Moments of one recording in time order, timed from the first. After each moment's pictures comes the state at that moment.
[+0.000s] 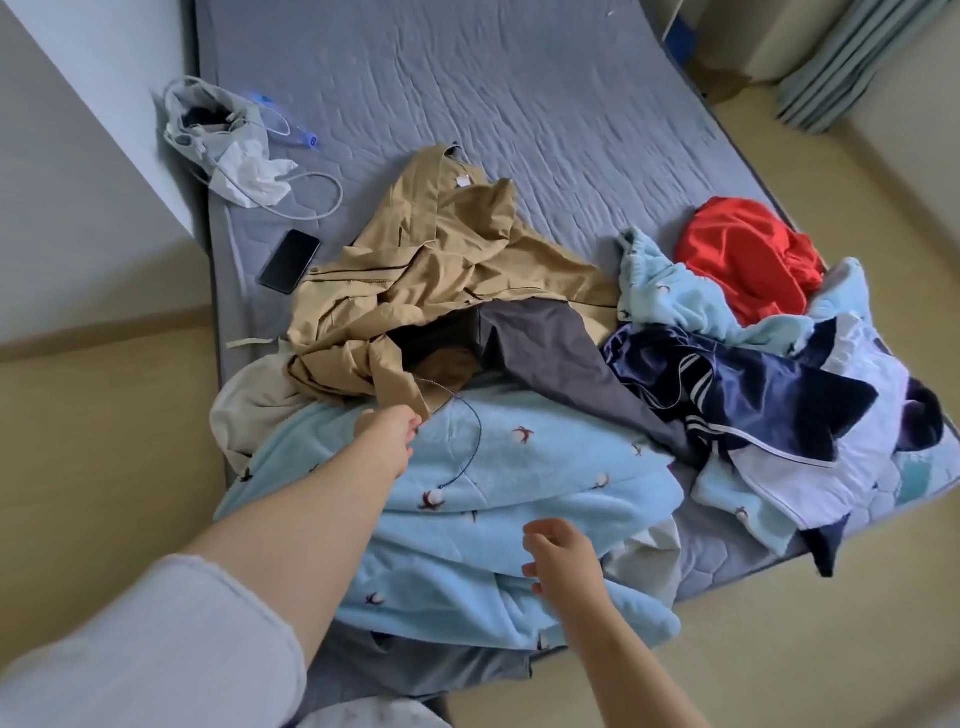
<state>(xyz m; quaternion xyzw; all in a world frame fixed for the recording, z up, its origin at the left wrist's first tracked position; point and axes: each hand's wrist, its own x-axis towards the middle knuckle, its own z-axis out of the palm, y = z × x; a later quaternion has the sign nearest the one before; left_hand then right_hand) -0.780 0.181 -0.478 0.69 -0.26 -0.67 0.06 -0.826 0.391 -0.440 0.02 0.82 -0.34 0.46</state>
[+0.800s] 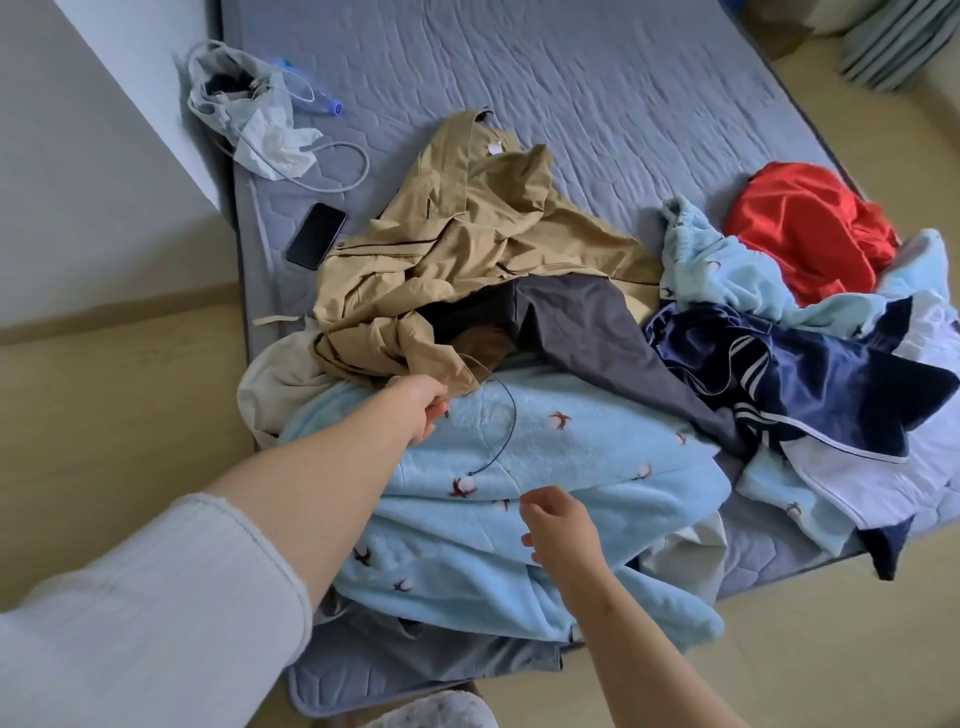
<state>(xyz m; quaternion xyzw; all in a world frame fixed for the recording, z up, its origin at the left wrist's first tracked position) -0.783 0.158 -0.479 0.68 -0.34 -0.64 -0.04 -0.819 0.355 -0.470 -0.03 0.81 -0.32 0.49</state>
